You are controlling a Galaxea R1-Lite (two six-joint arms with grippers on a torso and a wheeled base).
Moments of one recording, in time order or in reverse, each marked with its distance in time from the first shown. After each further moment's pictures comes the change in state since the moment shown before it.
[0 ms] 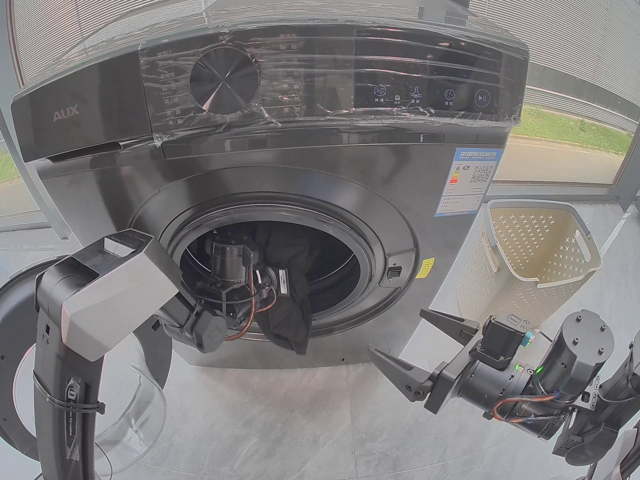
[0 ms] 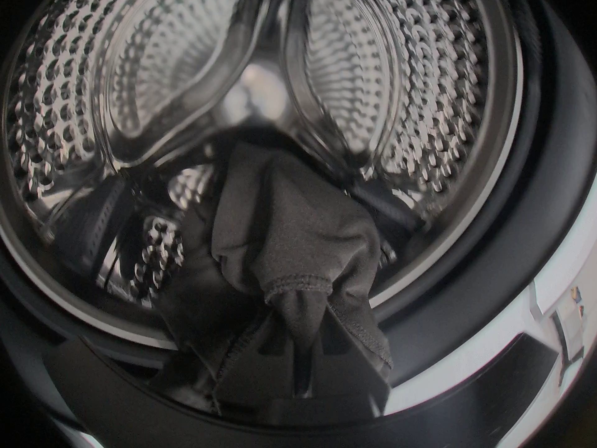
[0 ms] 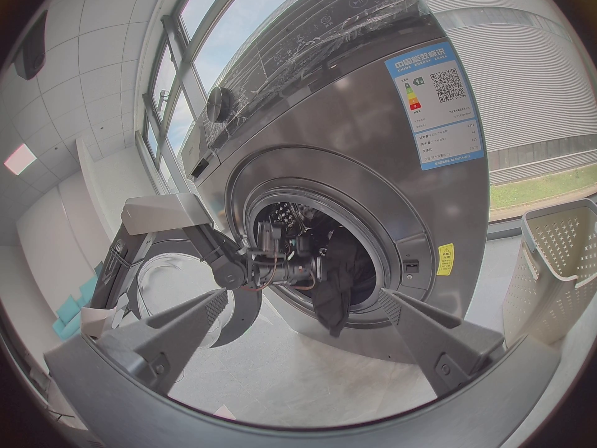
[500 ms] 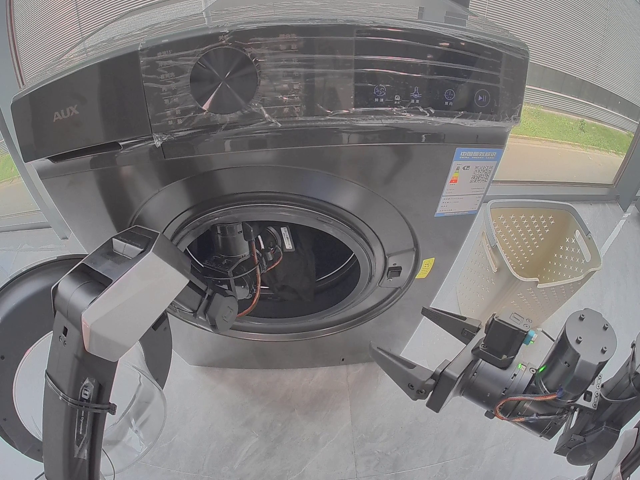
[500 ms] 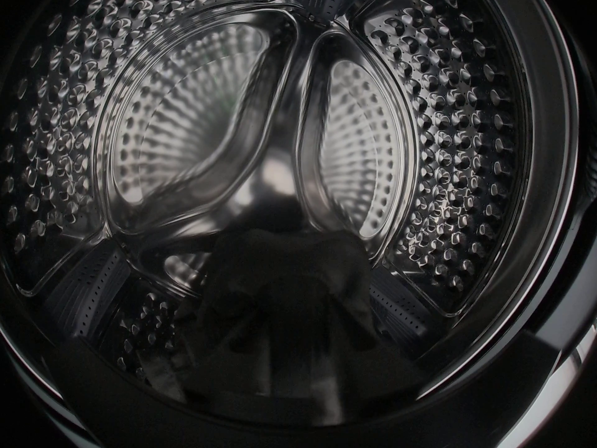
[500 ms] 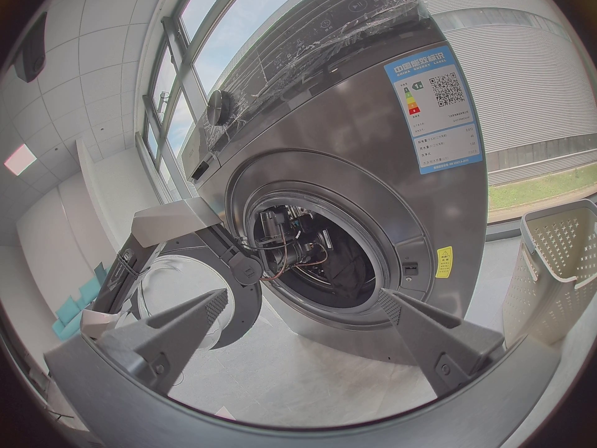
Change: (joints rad) left arm 0.011 0.079 -0.240 -0.140 0.064 -0.028; right arm -0.001 -0.009 0.001 0.000 -0.001 0.000
